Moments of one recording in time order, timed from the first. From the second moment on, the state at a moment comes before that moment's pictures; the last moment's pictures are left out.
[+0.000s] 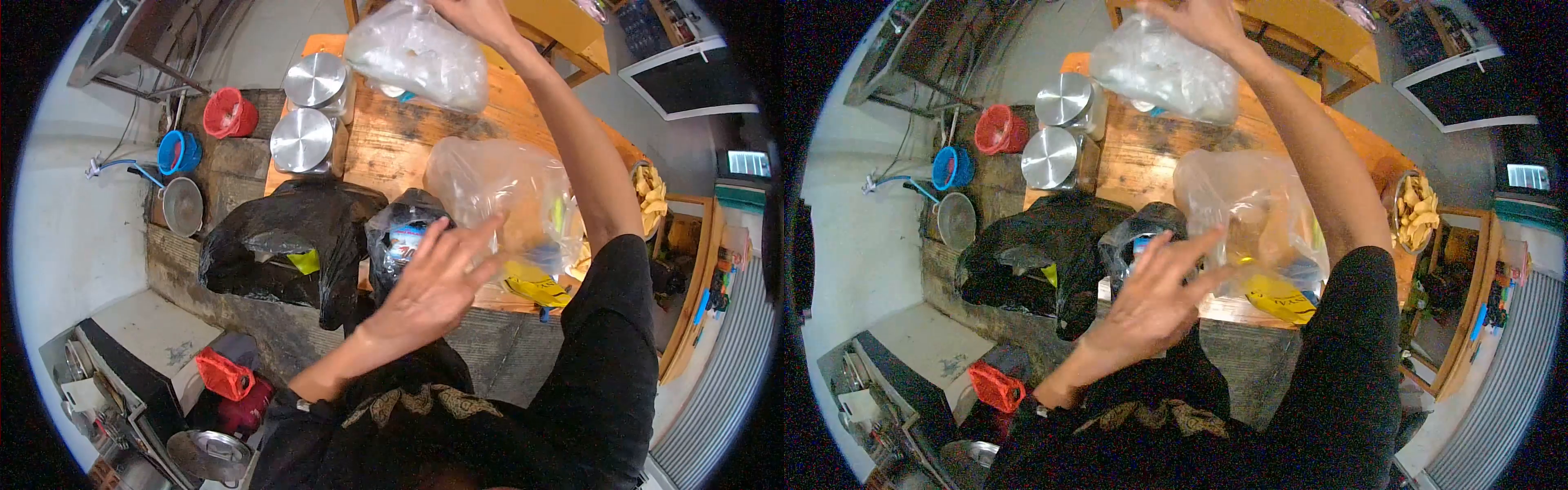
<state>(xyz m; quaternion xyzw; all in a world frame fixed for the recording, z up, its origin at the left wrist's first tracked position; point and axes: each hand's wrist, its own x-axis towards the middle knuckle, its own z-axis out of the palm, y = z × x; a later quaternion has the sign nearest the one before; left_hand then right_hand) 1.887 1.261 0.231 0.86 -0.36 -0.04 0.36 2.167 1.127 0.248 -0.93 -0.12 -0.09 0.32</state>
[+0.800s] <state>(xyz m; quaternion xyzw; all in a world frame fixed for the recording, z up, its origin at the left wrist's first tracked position) 2.135 1.292 0.156 0.89 -0.39 0.23 0.09 2.076 1.020 0.219 -0.94 -0.28 -0.12 0.14</state>
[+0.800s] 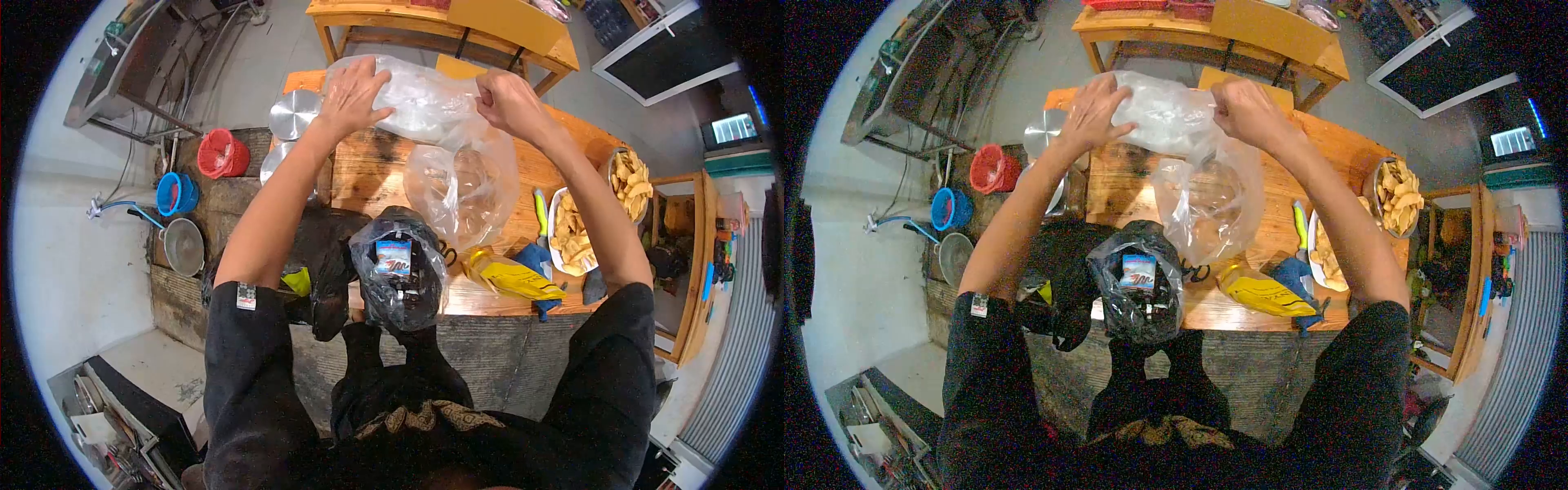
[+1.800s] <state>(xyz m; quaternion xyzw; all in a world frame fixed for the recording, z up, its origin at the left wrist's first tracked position) 2.026 1.359 0.209 0.92 -0.27 -0.05 0.29 2.102 1.083 0.140 -0.89 -0.44 -0.10 0.06</state>
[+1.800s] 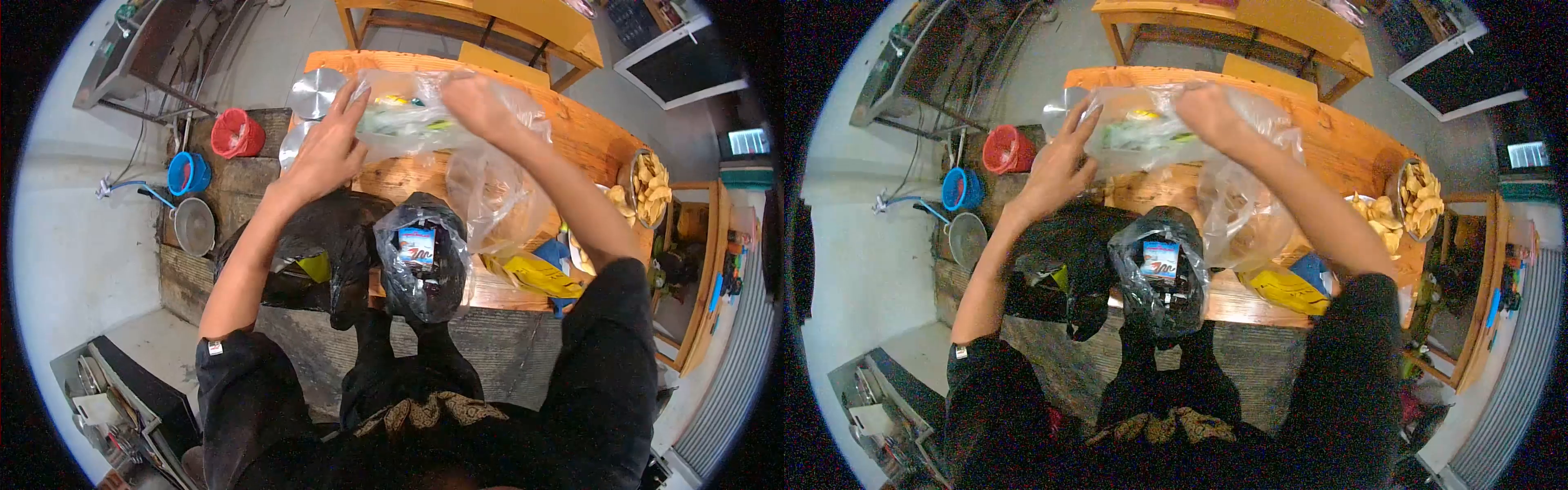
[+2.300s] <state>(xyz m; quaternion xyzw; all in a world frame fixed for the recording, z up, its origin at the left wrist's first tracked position) 2.024 1.350 0.214 0.89 -0.29 -0.07 0.34 2.033 1.070 0.222 -0.86 -0.37 0.33 0.10</state>
